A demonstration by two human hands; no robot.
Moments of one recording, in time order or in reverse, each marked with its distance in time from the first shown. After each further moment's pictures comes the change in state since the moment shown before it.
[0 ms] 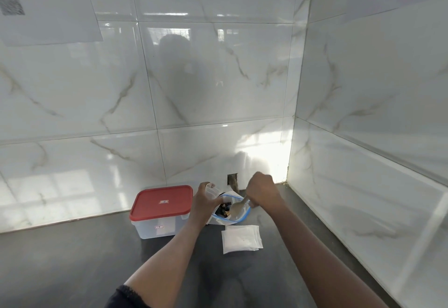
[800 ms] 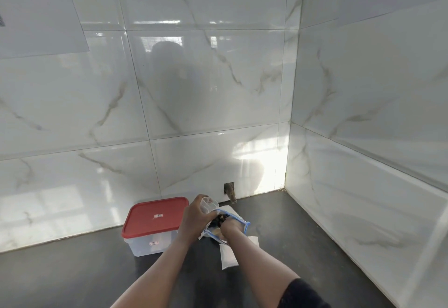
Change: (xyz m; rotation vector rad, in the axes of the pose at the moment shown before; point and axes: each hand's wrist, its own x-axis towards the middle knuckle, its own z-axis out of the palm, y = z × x) left_hand 0.002 -0.001 -0.014 0.163 -0.016 0.075; right_hand 0.032 -0.009 0.117 0.817 -0.051 0.600
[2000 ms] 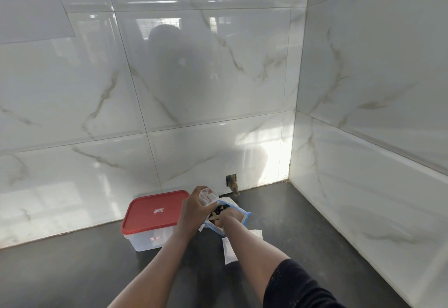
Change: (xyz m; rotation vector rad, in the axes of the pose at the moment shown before) left_hand 0.012 -0.004 -0.001 0.009 0.026 0.041; right_hand 0.023 -0.008 0.027 0.642 0.066 0.152
